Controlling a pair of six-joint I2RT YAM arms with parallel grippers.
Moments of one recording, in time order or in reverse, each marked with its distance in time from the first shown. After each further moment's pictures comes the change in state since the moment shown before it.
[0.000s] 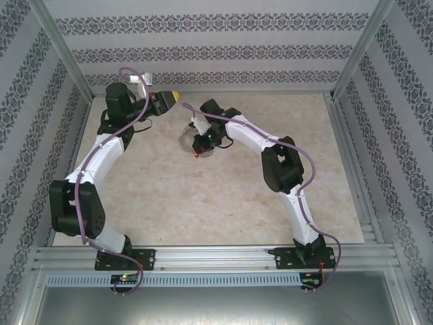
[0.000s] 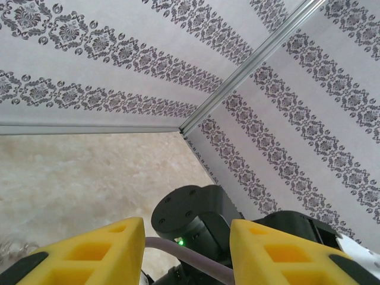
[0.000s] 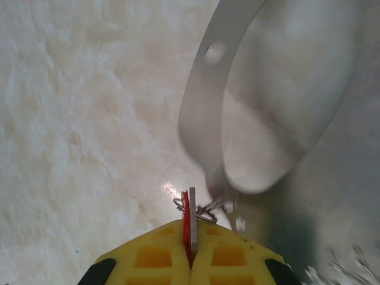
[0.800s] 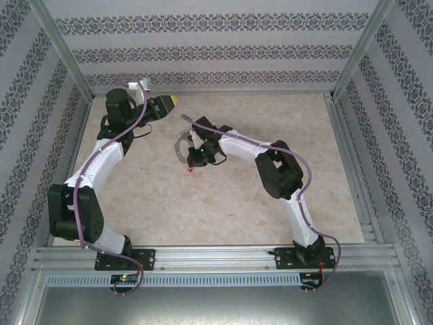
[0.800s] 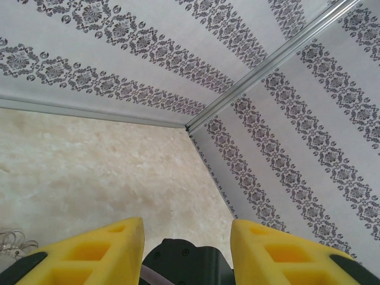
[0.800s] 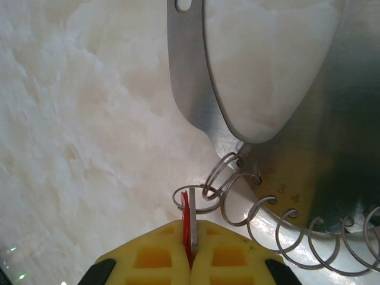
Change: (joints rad) left arm 0.000 -0.042 -0.075 0.004 -0.042 -0.066; right arm 0.105 -0.051 -0.233 0.213 0.059 0.367
